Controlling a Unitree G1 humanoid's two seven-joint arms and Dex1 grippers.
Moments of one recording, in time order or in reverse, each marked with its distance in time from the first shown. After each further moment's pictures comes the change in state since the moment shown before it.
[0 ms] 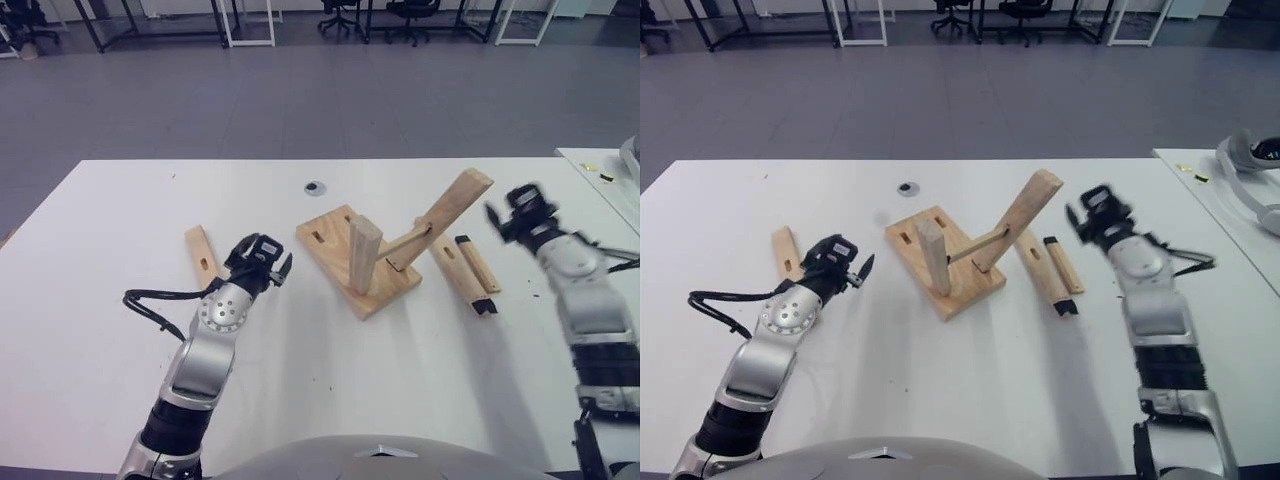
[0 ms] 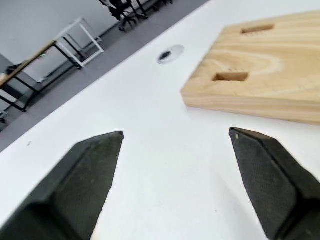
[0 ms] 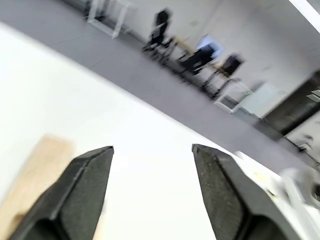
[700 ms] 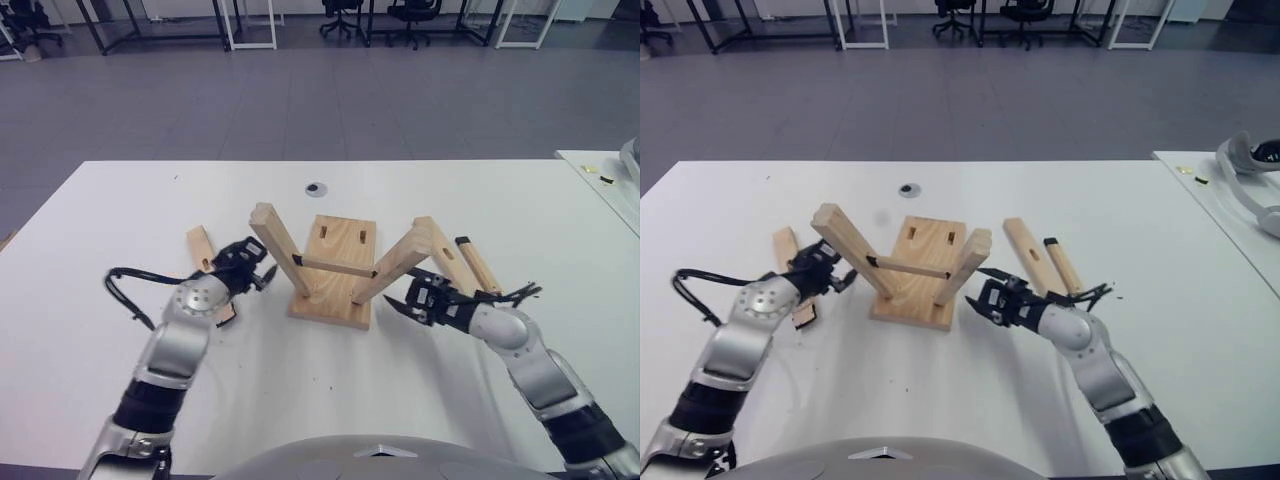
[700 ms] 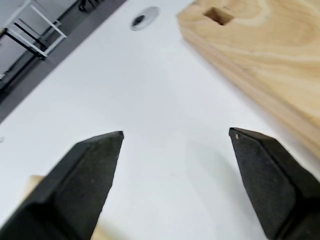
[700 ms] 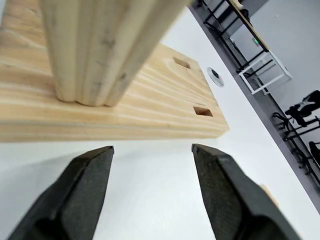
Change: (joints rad) left arm -0.020 0.181 0.129 0.001 -0.067 0.005 -0.178; right arm 0.293 -0.020 0.195 -0.420 -0.119 -0.132 0.295
